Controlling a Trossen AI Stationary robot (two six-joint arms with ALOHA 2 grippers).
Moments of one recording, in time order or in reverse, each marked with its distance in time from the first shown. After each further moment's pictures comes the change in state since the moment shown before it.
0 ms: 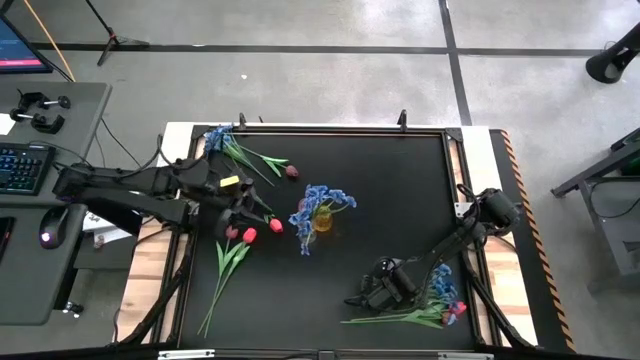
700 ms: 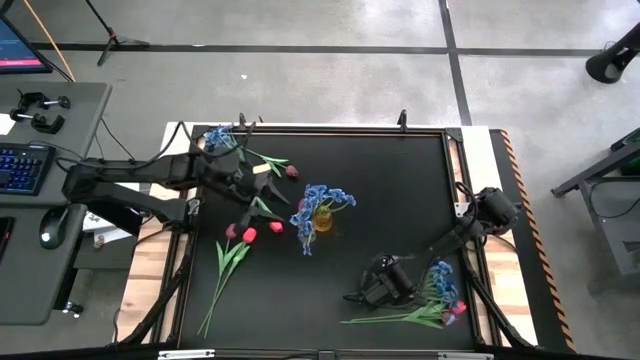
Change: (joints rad) left arm 0.081 0.229 0.269 -0.259 0.051 0.478; right arm -0.037 0.001 0.001 -0.043 -0.019 -0.023
